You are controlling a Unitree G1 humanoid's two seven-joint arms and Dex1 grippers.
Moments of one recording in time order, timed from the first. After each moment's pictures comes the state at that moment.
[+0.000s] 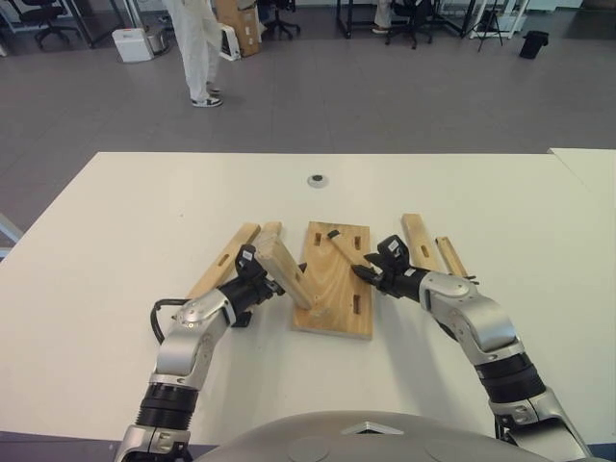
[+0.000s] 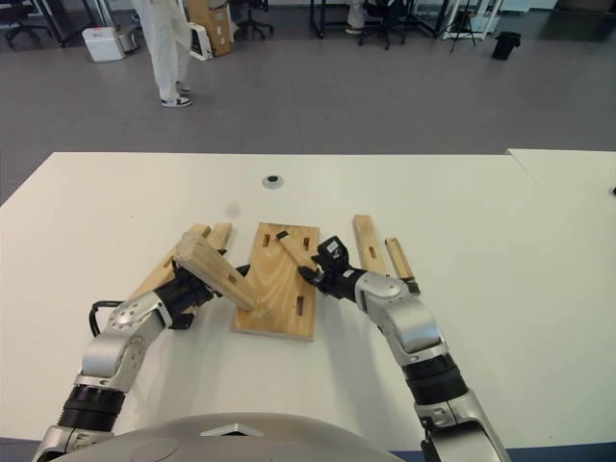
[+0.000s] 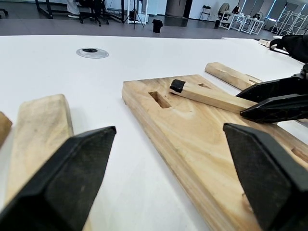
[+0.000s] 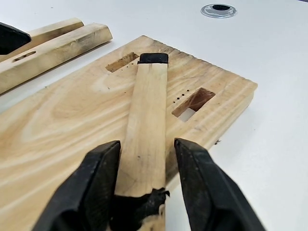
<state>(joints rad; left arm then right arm) 0.04 0.28 -0.07 -0.04 -0.34 0.27 -0.62 -0.13 -0.35 0.24 -0.13 0.24 0.70 0.47</state>
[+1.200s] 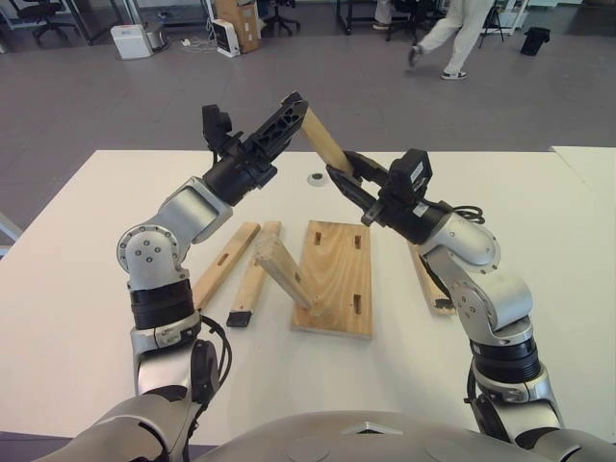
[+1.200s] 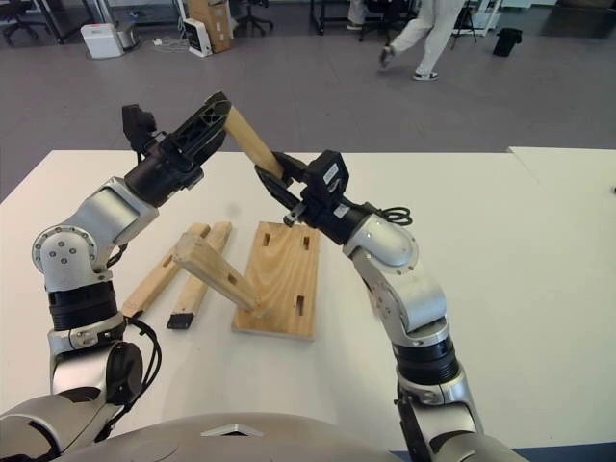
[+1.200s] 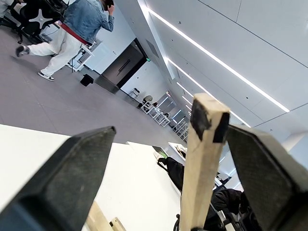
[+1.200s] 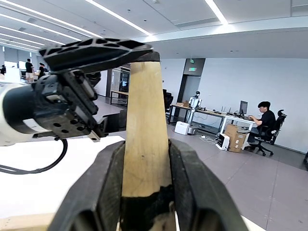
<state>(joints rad) -0.53 0.20 0.32 -0.13 -1.41 0.91 -0.10 -0.30 -0.25 0.15 -0.46 0.36 0.43 0.49</state>
